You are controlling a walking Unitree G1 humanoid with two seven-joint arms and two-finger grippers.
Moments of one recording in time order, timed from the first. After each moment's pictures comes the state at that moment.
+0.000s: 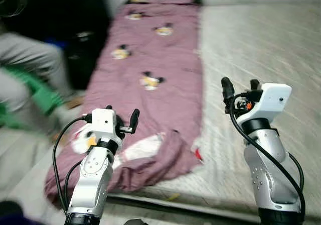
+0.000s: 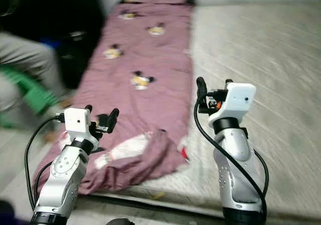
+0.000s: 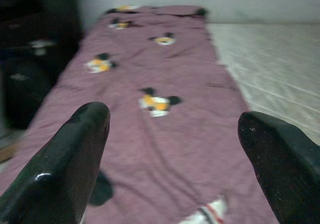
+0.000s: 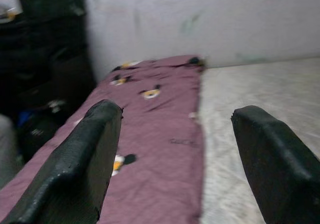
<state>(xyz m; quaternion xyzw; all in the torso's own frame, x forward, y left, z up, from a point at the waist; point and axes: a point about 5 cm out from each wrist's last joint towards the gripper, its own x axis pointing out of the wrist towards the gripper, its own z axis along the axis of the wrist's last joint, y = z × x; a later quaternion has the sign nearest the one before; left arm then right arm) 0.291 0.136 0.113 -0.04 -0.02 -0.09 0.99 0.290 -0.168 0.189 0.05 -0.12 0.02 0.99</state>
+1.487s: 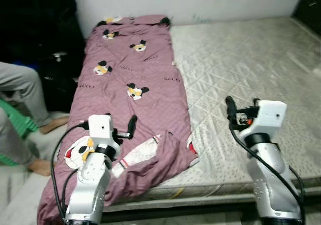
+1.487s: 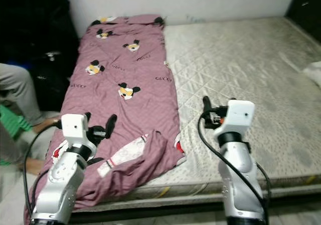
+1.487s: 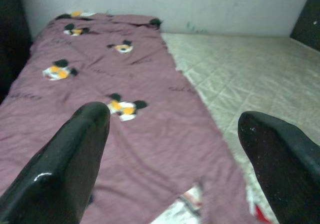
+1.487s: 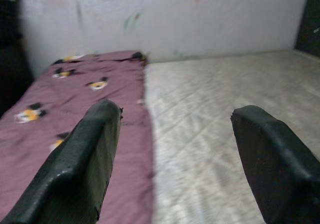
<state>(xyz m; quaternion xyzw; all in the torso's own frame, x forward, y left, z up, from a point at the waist) 0.281 0.145 0.101 -0.06 0.01 -0.08 0.99 0.286 -0.178 0.149 0.03 -0.06 0.00 1.00</state>
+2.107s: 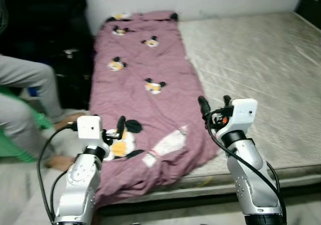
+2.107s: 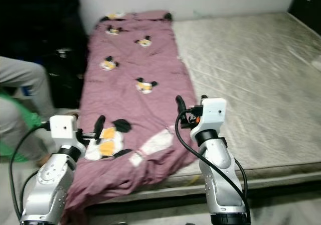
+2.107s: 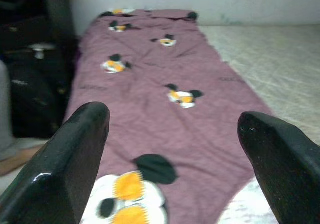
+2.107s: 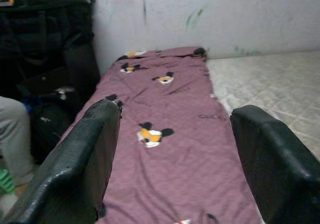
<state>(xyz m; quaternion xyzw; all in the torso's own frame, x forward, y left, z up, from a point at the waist) 0.280 0.161 0.099 -0.05 0.01 -0.05 1.00 0.294 -0.145 0.151 0.04 -0.07 0.08 0.99</state>
